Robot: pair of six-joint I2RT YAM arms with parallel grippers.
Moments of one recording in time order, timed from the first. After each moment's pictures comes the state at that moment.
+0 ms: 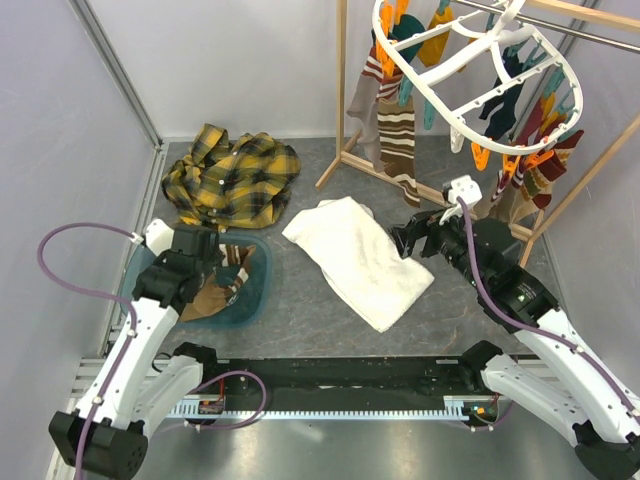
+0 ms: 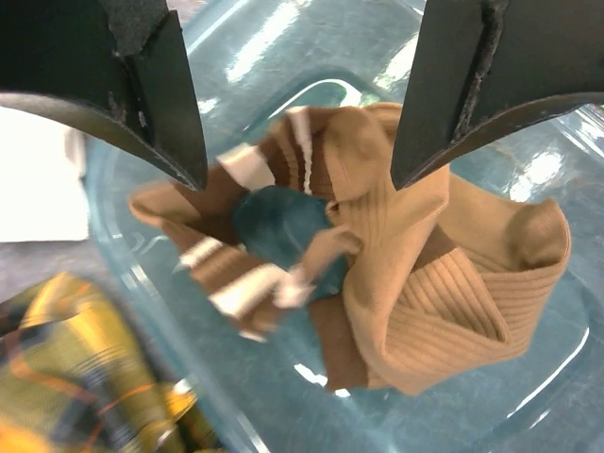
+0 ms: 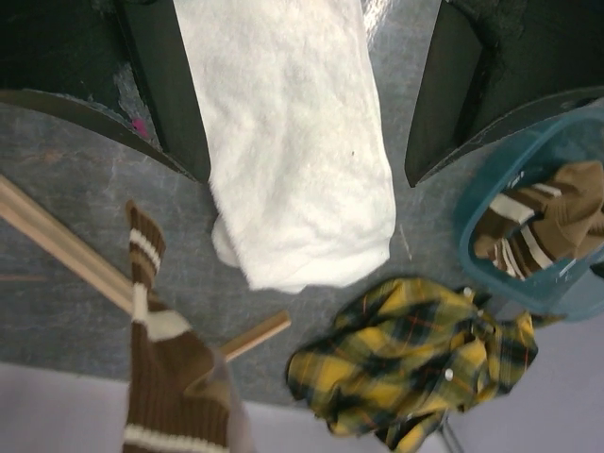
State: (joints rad) left arm -0.24 0.83 0.79 -0.88 -0.54 -0.95; right arm 0.59 0.74 0.86 -0.31 0.04 0.21
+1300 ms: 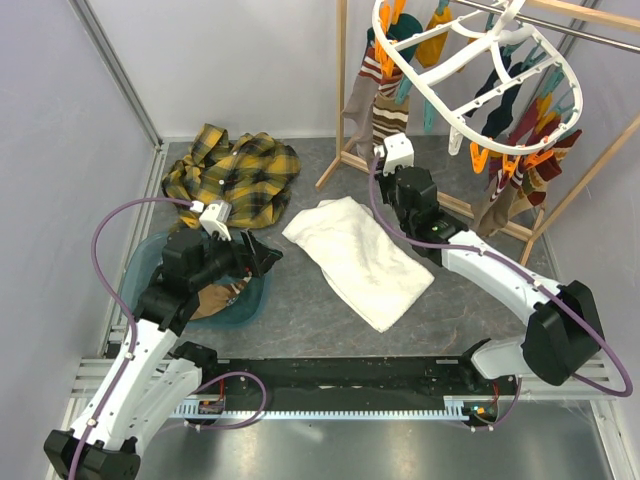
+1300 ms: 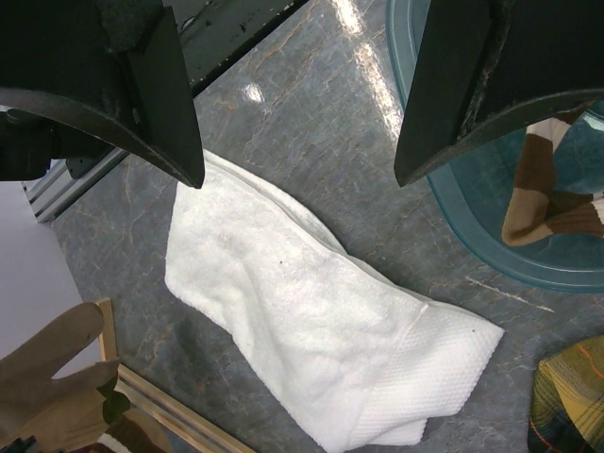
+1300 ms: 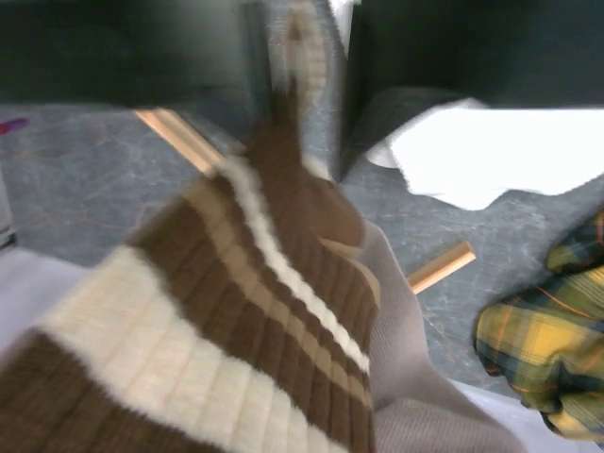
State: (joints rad) left arm -0.31 0.67 0.67 -0.36 0.35 -0.45; right arm 0.59 1.38 1.03 0.16 0.43 -0.13
